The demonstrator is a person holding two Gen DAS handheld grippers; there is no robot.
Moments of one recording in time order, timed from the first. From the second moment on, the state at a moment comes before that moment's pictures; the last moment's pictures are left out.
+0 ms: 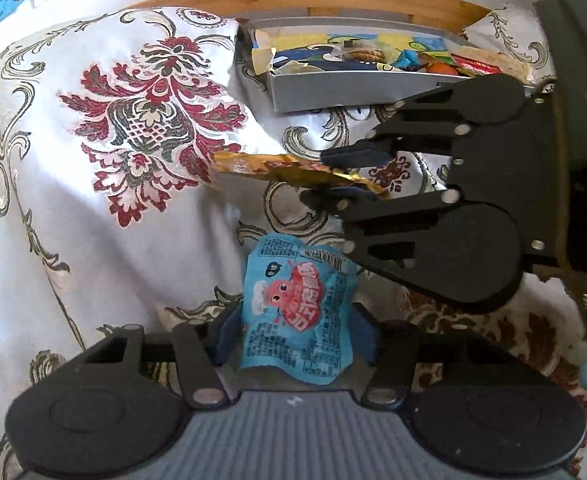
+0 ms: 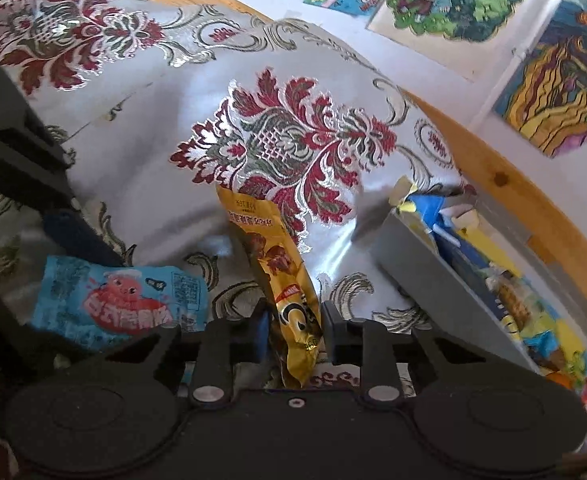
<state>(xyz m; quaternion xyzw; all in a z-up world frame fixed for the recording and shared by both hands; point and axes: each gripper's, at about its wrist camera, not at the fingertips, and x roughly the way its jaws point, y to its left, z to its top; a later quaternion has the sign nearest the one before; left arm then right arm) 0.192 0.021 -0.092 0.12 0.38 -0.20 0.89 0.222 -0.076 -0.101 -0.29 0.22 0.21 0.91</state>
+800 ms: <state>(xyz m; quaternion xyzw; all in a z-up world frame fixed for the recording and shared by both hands) 0.143 0.012 -0.043 0.03 0.34 -0.20 0.92 0.127 -0.148 -0.011 -0.26 0.19 0.09 0.94</state>
